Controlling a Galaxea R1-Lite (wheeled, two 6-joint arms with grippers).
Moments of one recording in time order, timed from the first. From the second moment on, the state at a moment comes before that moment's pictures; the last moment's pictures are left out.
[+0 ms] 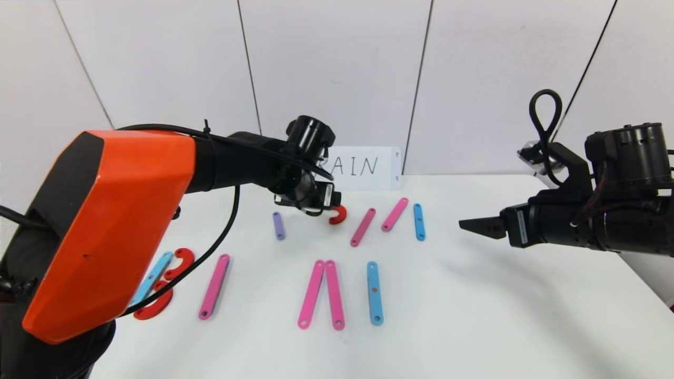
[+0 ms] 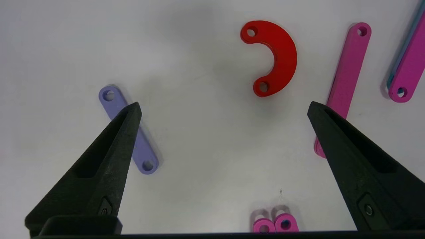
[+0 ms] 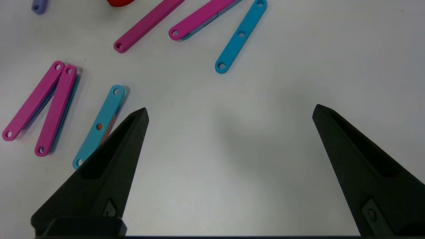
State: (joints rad) left arm -0.55 2.30 -1.98 0.43 0.22 -0.28; right arm 0.21 1.60 -0.88 -0.12 0.20 -0.01
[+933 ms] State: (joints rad) left arm -0.62 2.44 -1.98 0.20 0.29 -0.27; right arm 0.21 1.58 -0.87 -0.13 0.20 -0.01
